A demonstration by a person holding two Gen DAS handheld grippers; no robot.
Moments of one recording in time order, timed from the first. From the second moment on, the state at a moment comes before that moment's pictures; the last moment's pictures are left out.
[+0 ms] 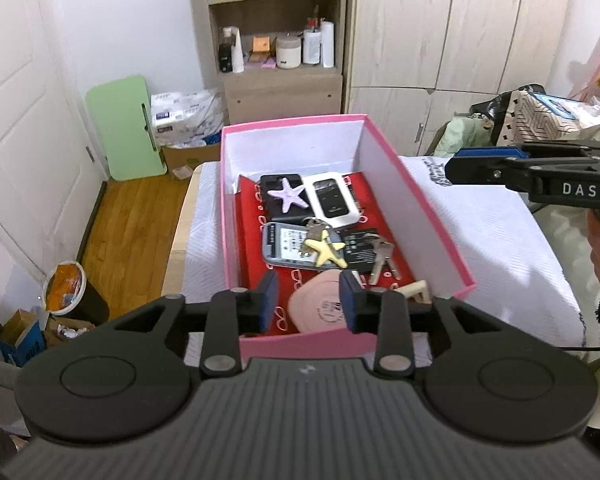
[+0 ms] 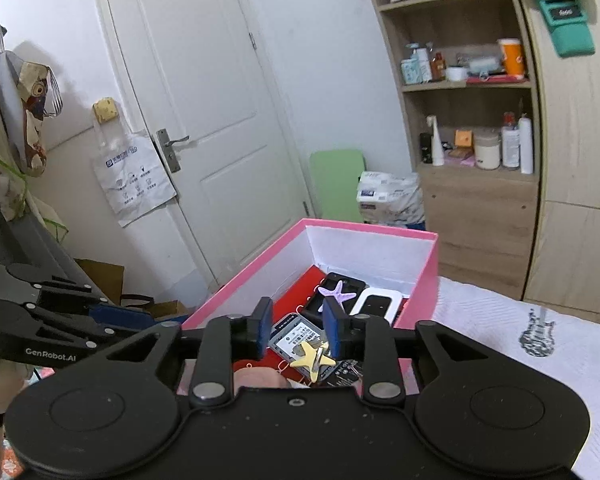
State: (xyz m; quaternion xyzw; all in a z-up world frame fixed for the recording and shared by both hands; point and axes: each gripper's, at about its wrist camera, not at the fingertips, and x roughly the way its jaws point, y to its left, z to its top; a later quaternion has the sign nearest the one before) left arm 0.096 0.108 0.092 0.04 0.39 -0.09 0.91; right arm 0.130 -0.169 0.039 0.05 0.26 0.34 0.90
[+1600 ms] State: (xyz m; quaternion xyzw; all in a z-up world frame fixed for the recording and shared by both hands) left arm 0.052 0.039 0.062 0.03 0.44 0.02 0.90; right arm 0.027 -0.239 0.026 0.07 0.34 0.11 0.93
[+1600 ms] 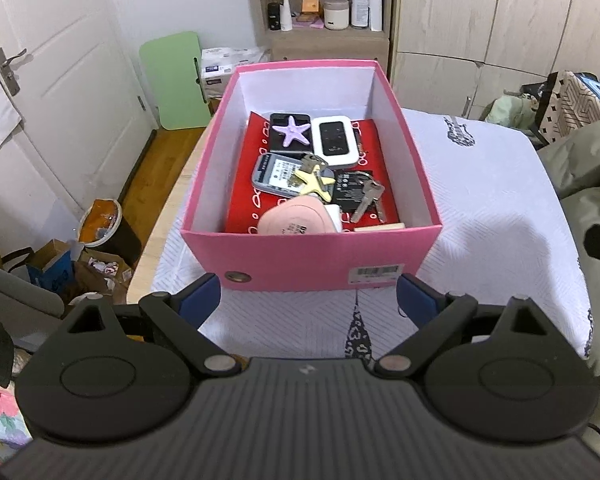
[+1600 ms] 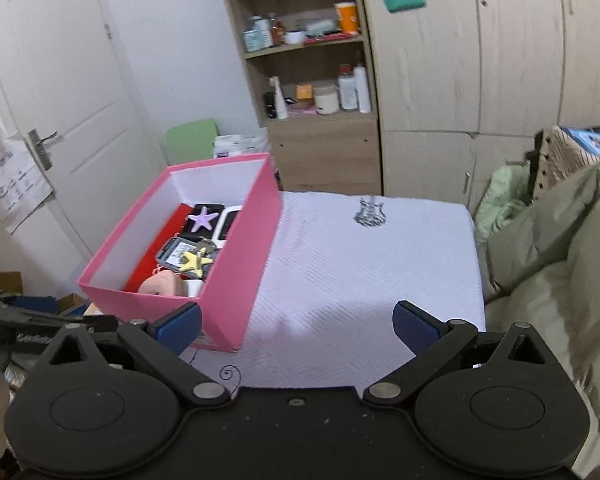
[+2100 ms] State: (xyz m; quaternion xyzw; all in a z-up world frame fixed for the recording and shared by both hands) left arm 0.049 0.028 0.054 0.03 0.45 0.02 0.89; right arm 0.028 -0.243 0.018 0.05 0.34 0.09 0.93
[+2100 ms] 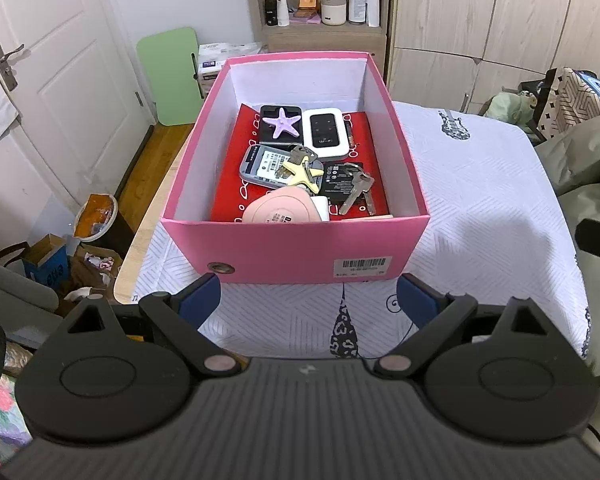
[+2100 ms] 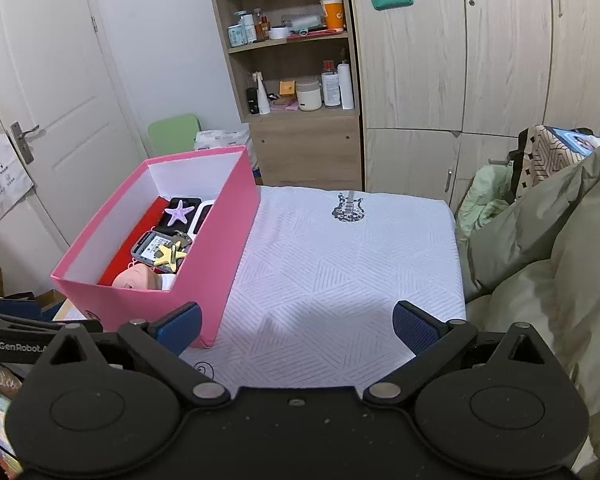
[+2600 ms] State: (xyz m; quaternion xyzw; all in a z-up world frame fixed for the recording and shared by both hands) left arm 0.048 0.025 0.052 0.03 0.45 0.01 0.89; right arm 0.018 -0.237 0.020 0.04 0.34 0.09 0.93
